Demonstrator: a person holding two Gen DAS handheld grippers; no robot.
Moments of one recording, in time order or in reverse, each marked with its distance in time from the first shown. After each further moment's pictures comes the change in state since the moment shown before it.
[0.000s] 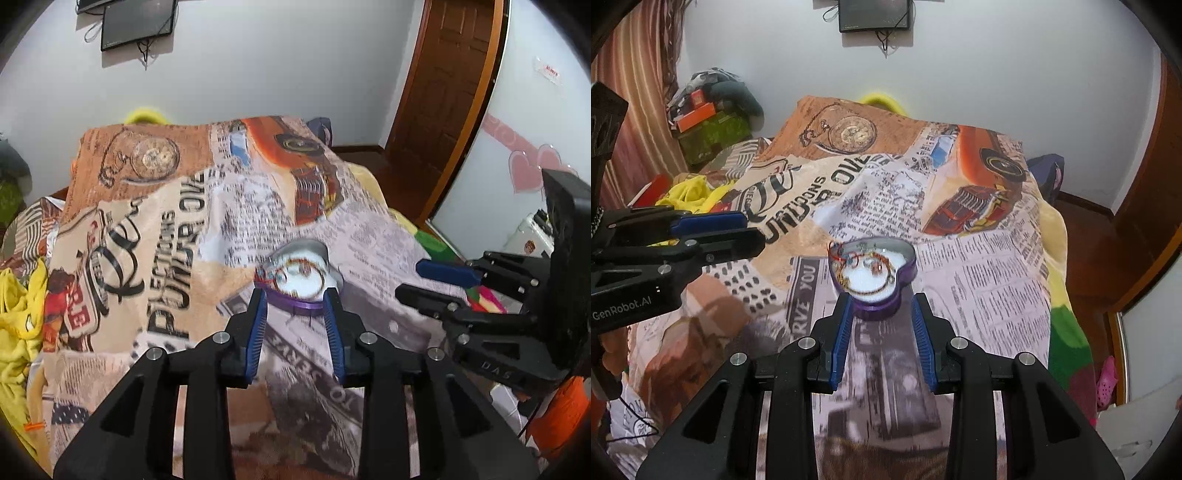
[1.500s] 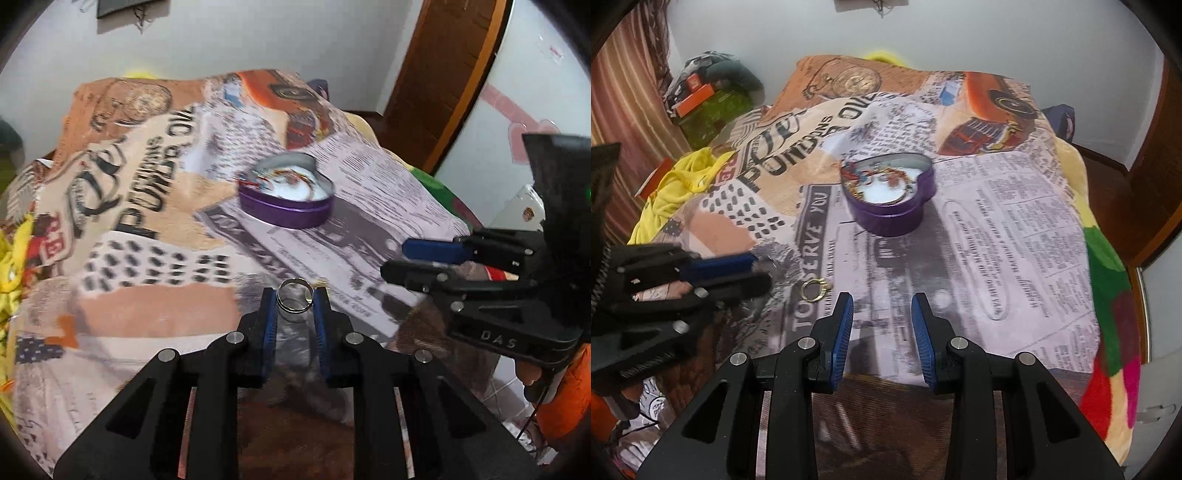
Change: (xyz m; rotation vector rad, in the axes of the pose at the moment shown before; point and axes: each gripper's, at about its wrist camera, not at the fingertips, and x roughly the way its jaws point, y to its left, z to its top) left arm 0.009 -0.006 -0.066 -0.021 0.104 -0.003; right arm 0.022 0.011 -0.046 0.061 0.140 0.086
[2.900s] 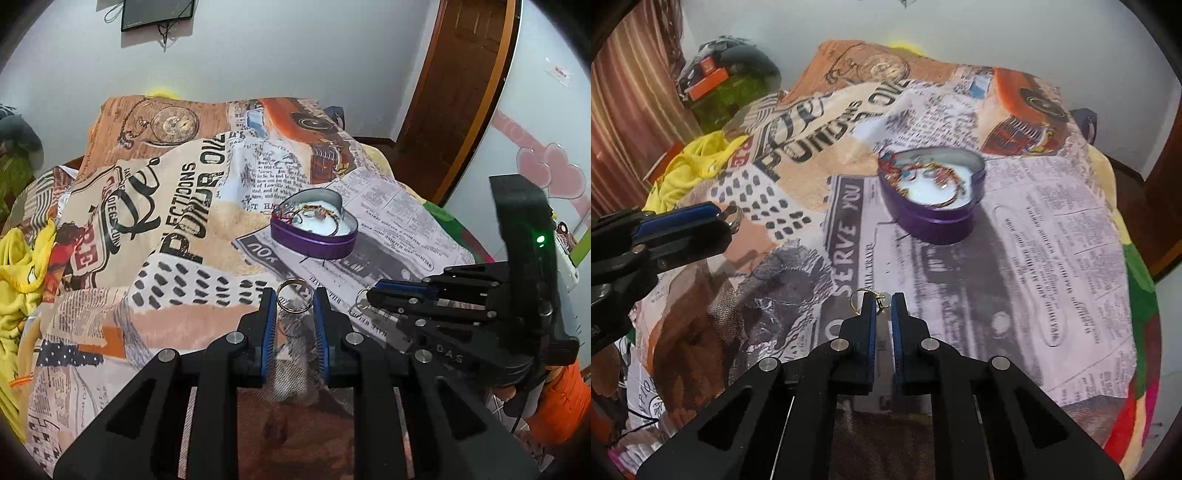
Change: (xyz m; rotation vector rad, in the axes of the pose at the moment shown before) left arm -0.024 0.014 0.009 -0.035 -0.094 0.032; right arm 0.019 0.017 0.009 -0.034 0.012 0.024
